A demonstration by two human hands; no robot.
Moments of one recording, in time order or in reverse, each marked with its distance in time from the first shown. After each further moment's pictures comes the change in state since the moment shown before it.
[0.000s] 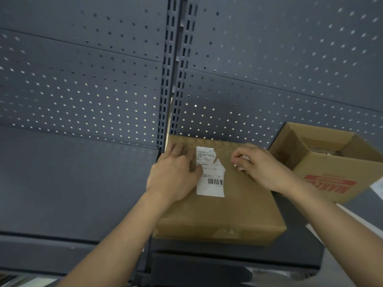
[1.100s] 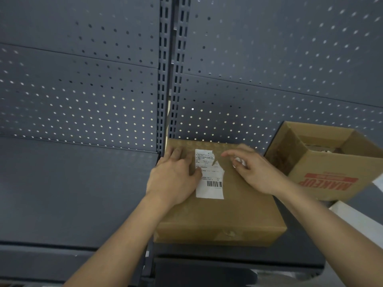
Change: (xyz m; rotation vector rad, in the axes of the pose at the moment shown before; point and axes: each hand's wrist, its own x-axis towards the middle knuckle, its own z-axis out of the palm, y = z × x) left_hand 0.000 0.003 -0.002 0.021 -0.026 -0.008; right_hand 0.001 0.014 0.016 0.053 0.030 -0.103
